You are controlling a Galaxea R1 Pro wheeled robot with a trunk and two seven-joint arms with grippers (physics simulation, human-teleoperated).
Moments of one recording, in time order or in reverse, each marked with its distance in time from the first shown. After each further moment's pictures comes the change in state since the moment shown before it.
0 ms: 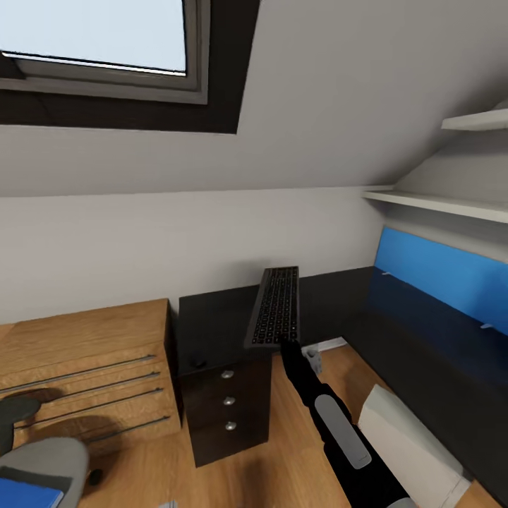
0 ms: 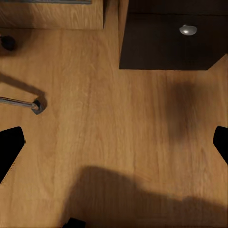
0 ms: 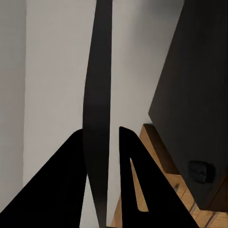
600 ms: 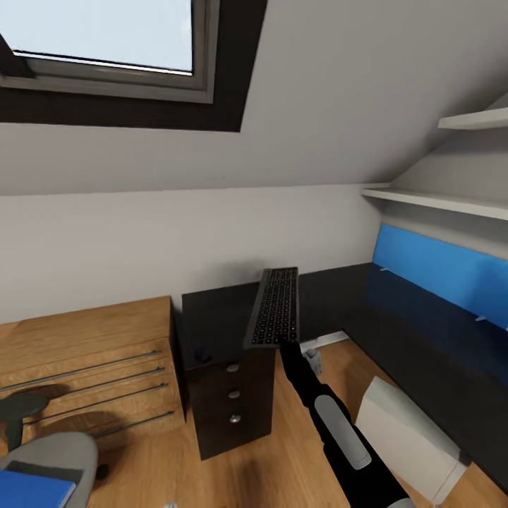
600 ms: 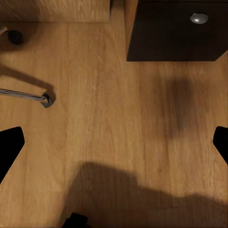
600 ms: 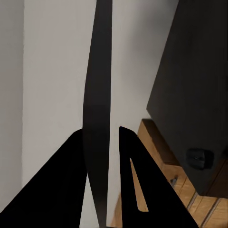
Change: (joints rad) left arm 0.000 0.000 0.000 0.013 -0.001 -0.001 0.000; right arm 0.001 0.002 0.000 0.001 -0.004 0.002 -0.002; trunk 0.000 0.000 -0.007
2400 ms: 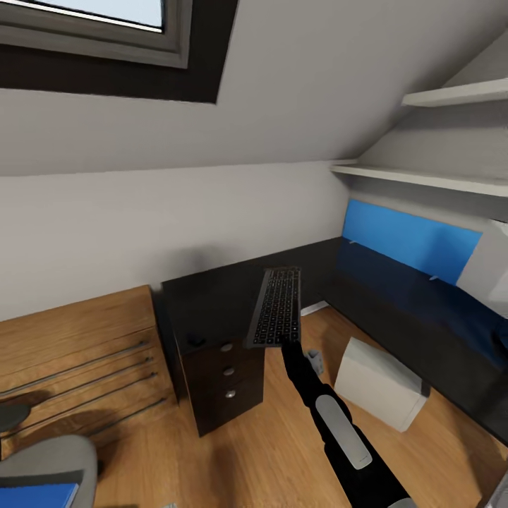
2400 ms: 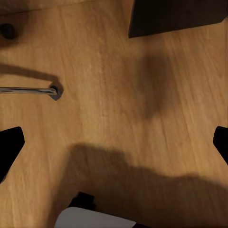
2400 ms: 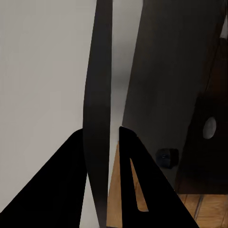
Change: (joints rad) left arm 0.000 0.000 0.000 0.000 0.000 -0.003 0.001; right arm 0.000 -0.003 -0.005 0.000 0.005 -0.007 -0.003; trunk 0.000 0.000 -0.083
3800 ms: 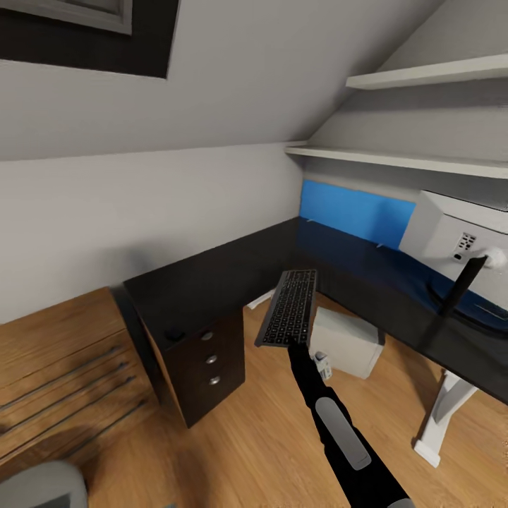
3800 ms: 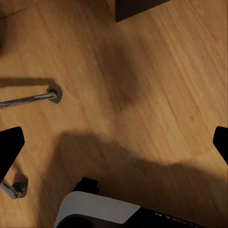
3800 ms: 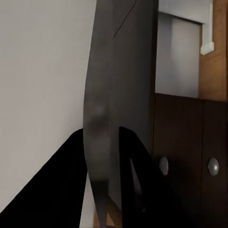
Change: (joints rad) left arm 0.000 -0.001 0.000 0.000 0.000 0.001 -0.002; right arm 0.000 0.001 -0.005 0.030 0.007 -0.115 -0.002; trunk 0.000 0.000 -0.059
